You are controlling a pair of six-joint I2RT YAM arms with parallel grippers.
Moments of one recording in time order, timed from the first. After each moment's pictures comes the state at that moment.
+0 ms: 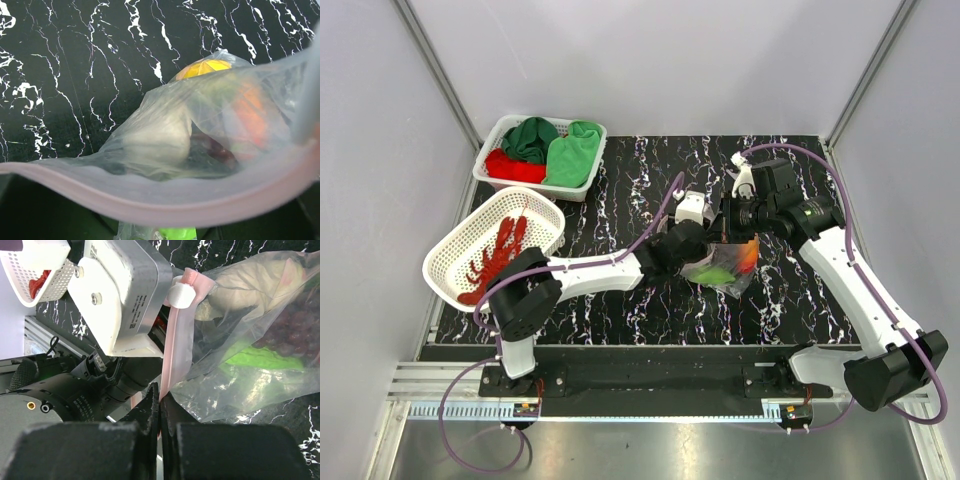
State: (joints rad) left arm -1.05 1.84 1.25 0.10 -0.53 -0.47; right arm 0.41 1.24 1.32 -0.88 -0.41 0.40
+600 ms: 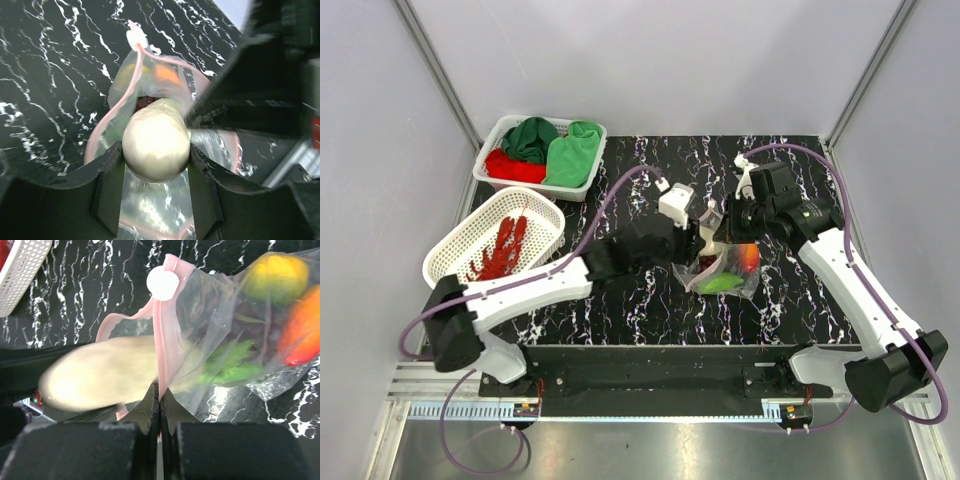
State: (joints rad) left arm -1.08 1.49 1.20 -0.08 -0.26 -0.39; right arm 0.41 1.24 1.30 -0.89 -0.22 0.35
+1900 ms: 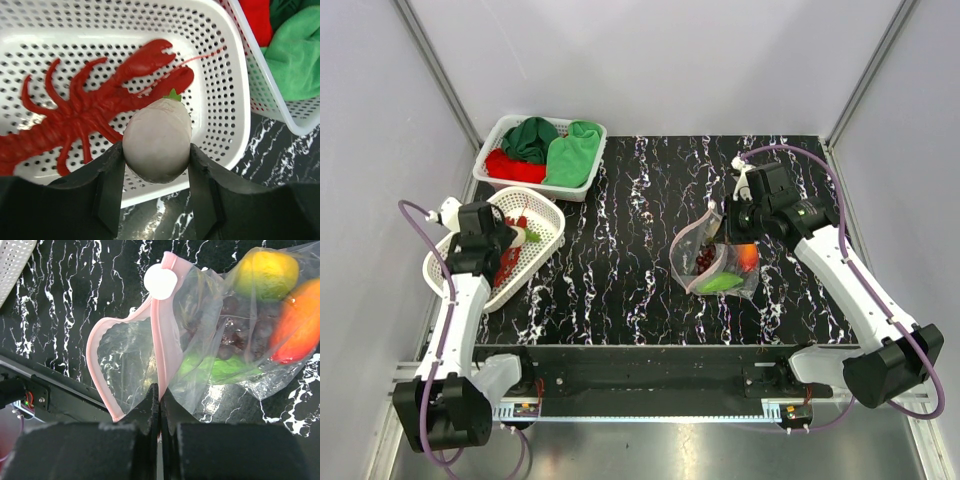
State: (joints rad) left arm 0.10 0.98 0.82 -0.51 -0.30 -0.74; right arm 0.41 1.26 1.29 -0.89 -0.19 0.34
